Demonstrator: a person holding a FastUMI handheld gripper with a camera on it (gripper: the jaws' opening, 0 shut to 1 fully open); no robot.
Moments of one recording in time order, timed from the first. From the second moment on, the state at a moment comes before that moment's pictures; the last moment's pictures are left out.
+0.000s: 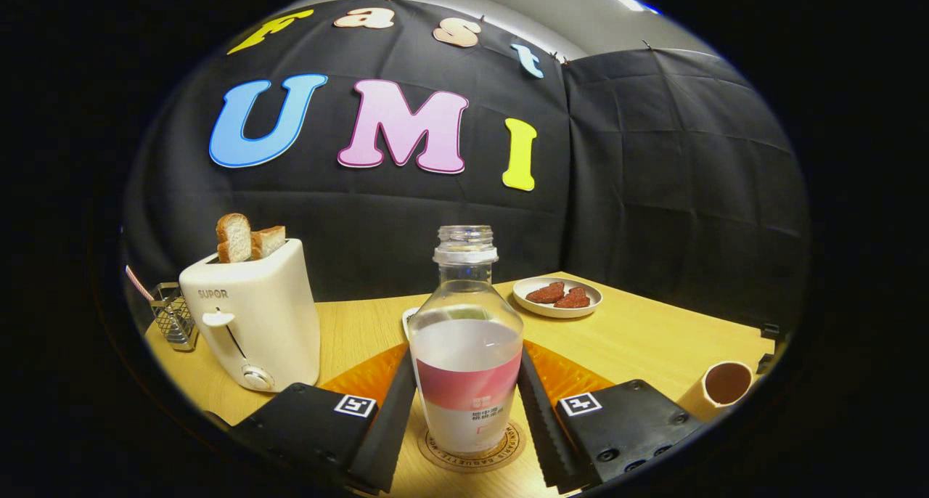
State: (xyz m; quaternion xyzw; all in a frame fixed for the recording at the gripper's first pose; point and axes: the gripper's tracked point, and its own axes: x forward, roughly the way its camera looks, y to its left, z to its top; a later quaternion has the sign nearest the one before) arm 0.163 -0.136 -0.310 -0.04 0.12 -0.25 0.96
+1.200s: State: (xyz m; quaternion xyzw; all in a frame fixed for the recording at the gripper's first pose) arm 0.097 -0.113 -0.298 -0.05 0.15 -0.23 0.96
